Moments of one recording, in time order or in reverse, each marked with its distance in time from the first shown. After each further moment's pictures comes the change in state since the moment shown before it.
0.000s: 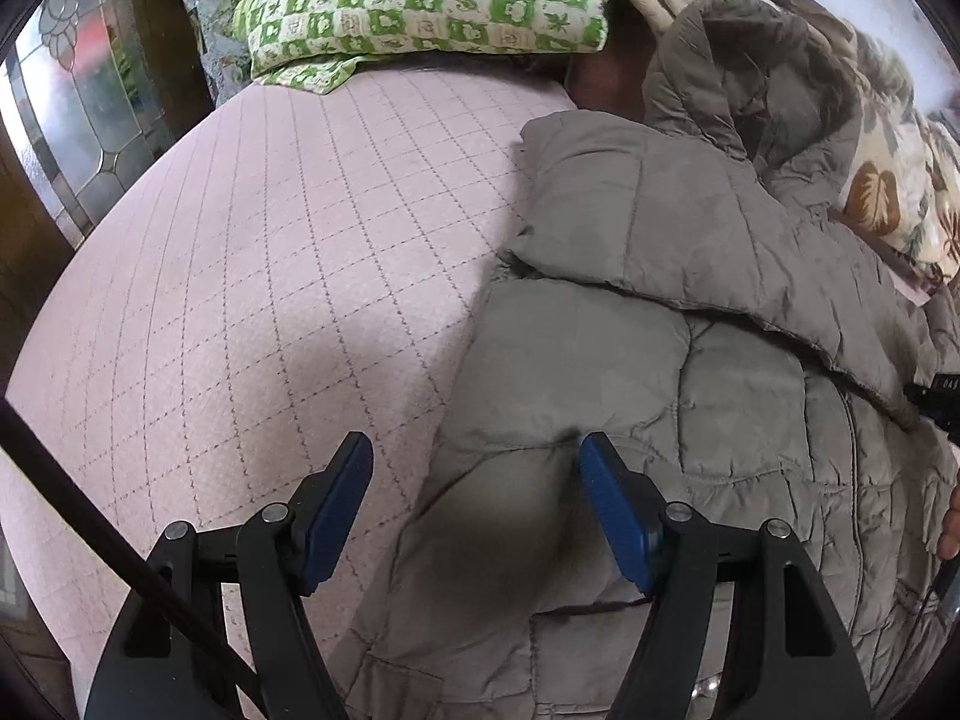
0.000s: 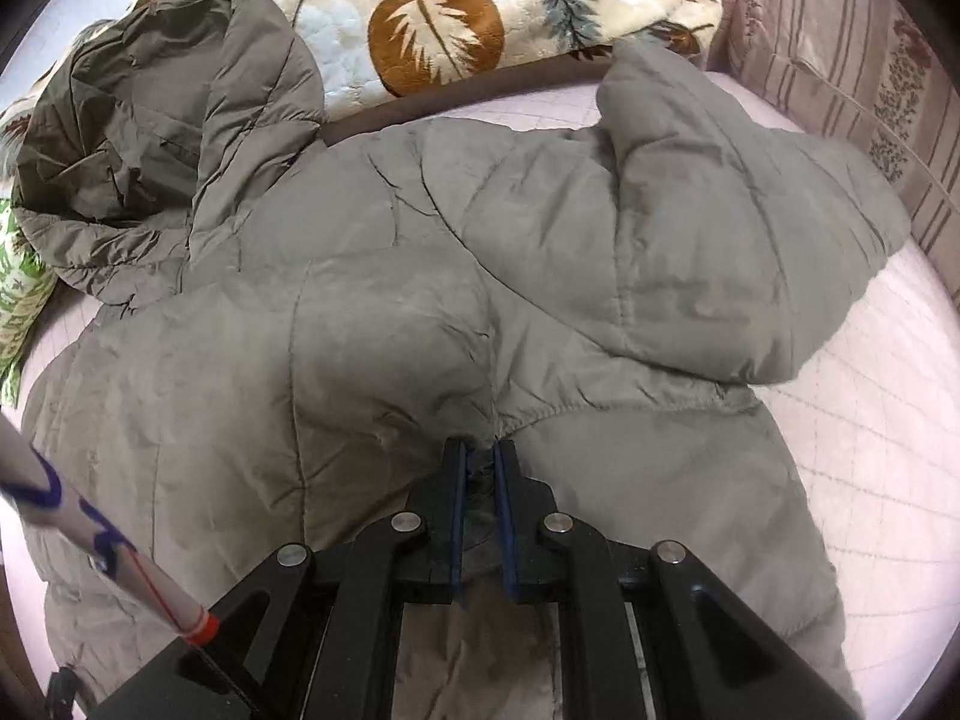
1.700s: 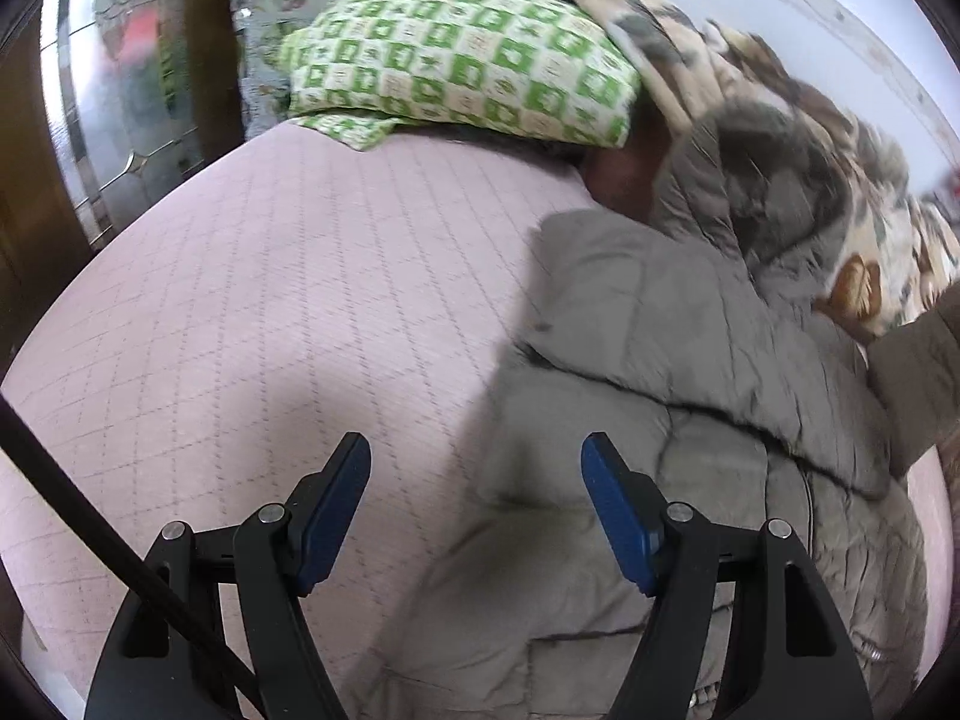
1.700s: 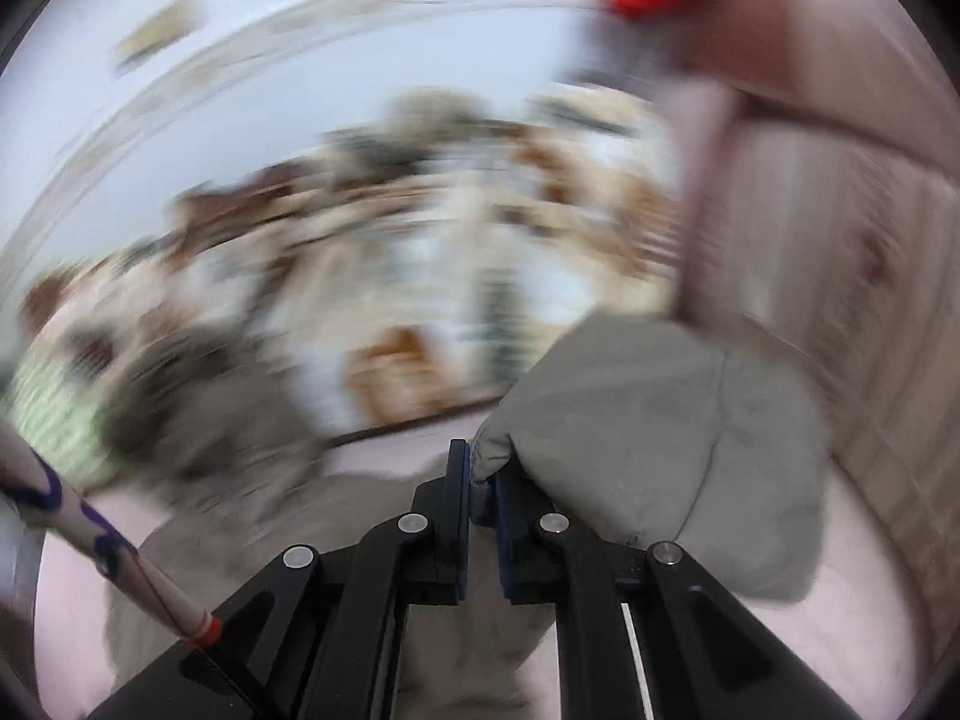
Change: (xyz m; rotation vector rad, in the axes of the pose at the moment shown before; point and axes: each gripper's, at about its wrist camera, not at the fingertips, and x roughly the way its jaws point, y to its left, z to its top) left arm -0.034 0.030 0.012 -0.133 -0.153 -0.040; right arm -0.162 -0.052 0.117 -0.083 -0.417 0.122
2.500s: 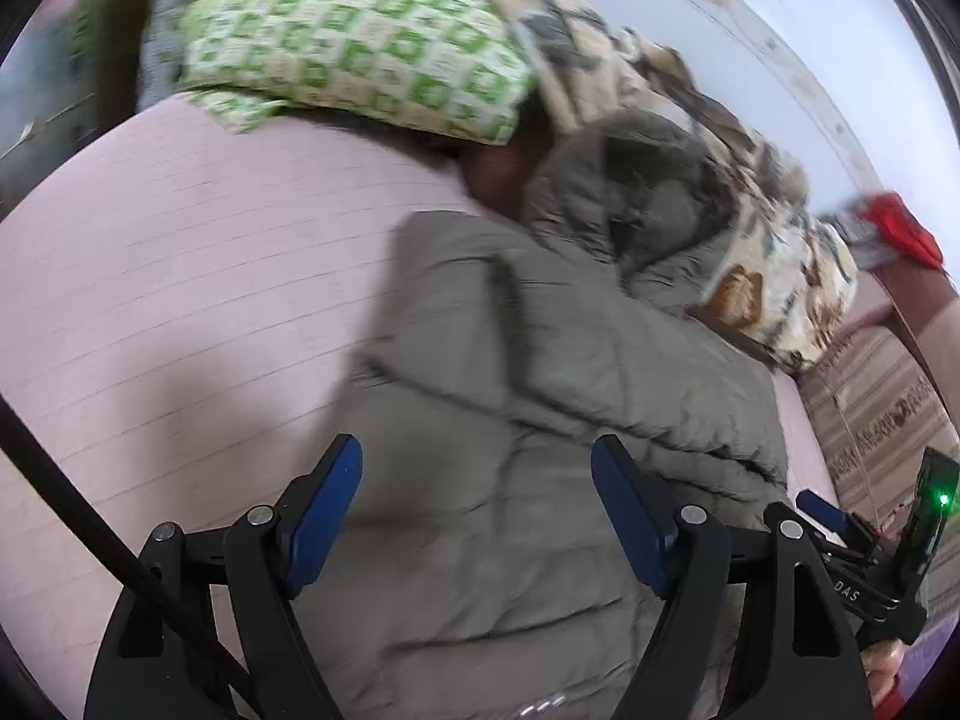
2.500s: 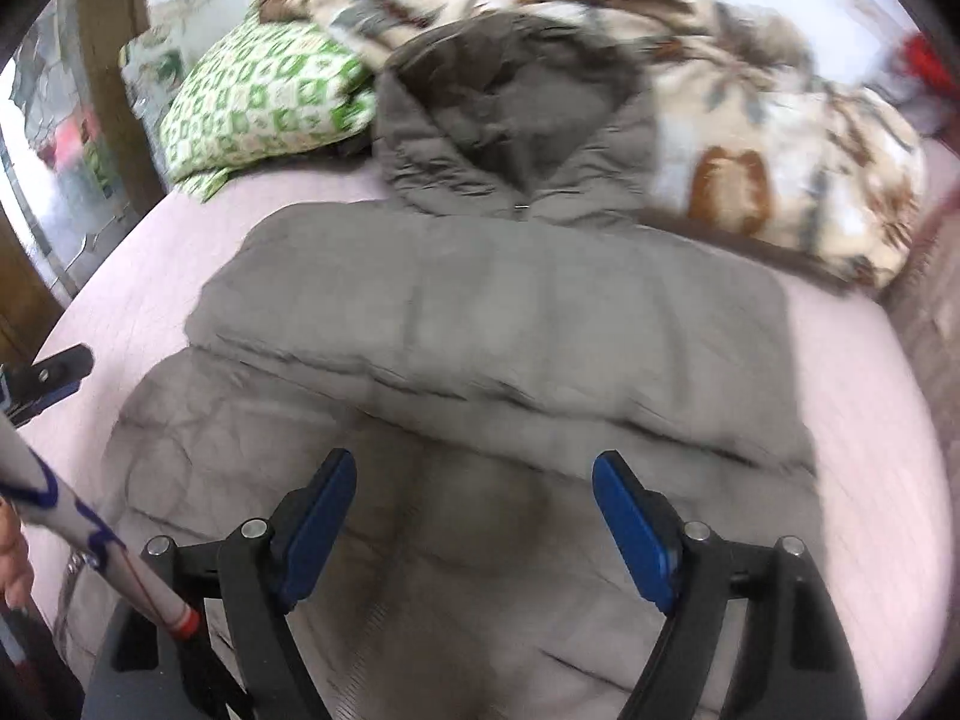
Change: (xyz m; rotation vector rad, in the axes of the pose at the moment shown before) left arm 0.005 -0.032 0.025 0.006 0.065 -0.345; right arm -0.011 0.152 -0.217 -0.412 0.239 0.196
